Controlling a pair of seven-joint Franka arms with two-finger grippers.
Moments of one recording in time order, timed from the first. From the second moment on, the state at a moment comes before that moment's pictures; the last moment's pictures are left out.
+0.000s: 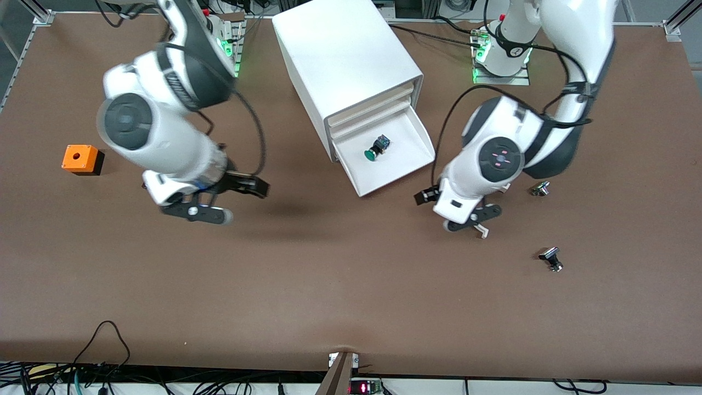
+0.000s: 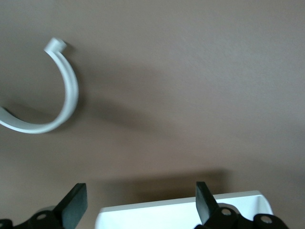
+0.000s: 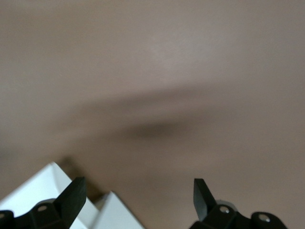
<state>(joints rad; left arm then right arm) -0.17 0.51 -0.34 -1.59 0.03 1.95 -0.89 0.30 0.44 0.09 -1.29 0.08 1.69 0.50</state>
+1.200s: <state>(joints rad) -0.36 0.60 -0.34 -1.79 0.22 2.27 -1.30 0.11 0.00 -0.03 -1.70 0.11 1.65 -0.20</state>
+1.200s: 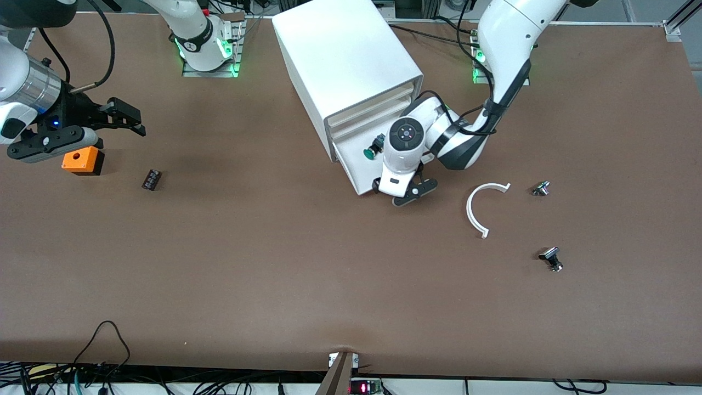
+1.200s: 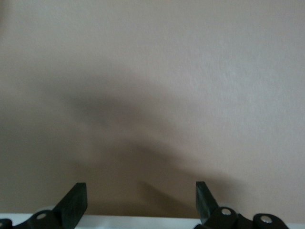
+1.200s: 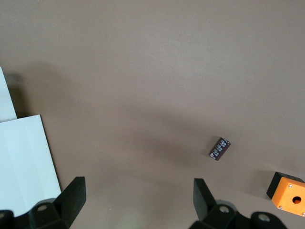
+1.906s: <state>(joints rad) -0.49 0.60 -0.38 -1.82 0.22 2.26 -1.44 0.11 0.00 -0.03 -1.70 0.06 1.66 -0.20</state>
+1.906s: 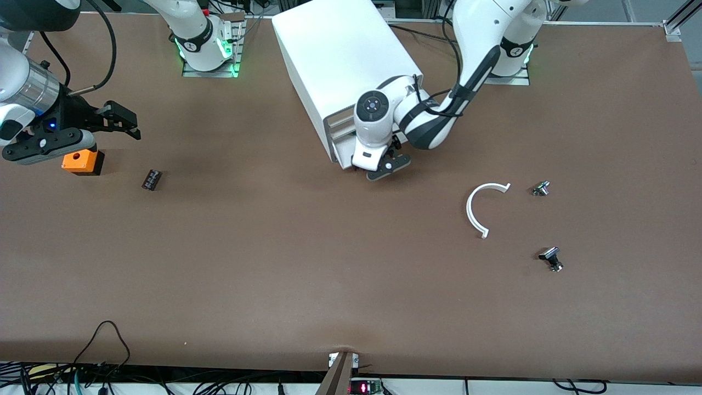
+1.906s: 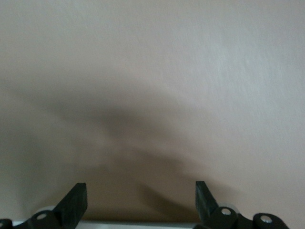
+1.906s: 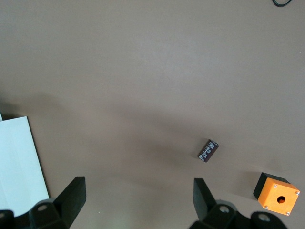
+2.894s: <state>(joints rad) -0.28 0.55 -0.41 -1.72 0.30 2.21 -1.47 0.11 0.04 -0.03 -1.63 0.04 1.66 -0.20</state>
